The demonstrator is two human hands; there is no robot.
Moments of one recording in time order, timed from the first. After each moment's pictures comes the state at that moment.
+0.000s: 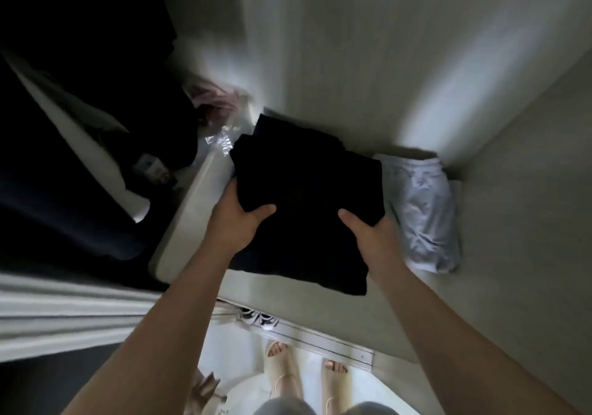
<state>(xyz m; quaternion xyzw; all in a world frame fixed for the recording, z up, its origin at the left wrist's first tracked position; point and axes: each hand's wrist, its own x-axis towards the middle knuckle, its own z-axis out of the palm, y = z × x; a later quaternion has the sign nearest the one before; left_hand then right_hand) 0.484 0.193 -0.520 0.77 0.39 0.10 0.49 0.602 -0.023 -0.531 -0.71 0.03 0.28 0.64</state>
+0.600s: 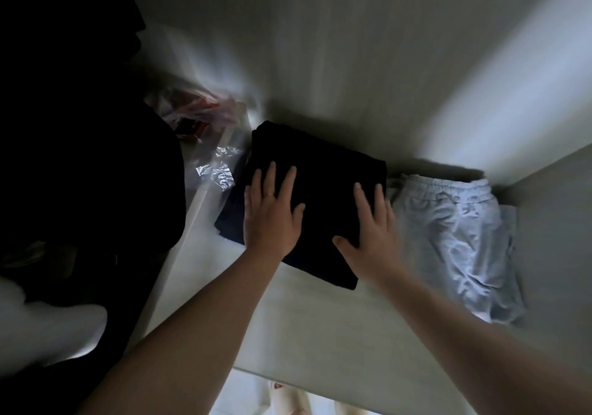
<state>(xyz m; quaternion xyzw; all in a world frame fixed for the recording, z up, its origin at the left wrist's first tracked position) 0.600 0.255 -0.632 0.95 0.27 0.06 0.14 0.666 0.075 -0.610 -0.93 -0.23 0.15 0.25</state>
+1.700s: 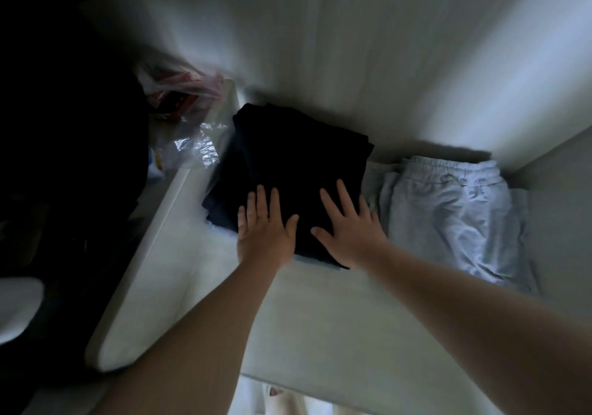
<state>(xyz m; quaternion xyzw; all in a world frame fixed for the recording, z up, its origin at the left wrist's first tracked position) 0.576 0.230 -0.702 0.93 0.32 -0.09 0.14 0.681 0.088 -0.674 -0.91 -0.33 0.24 0.02</state>
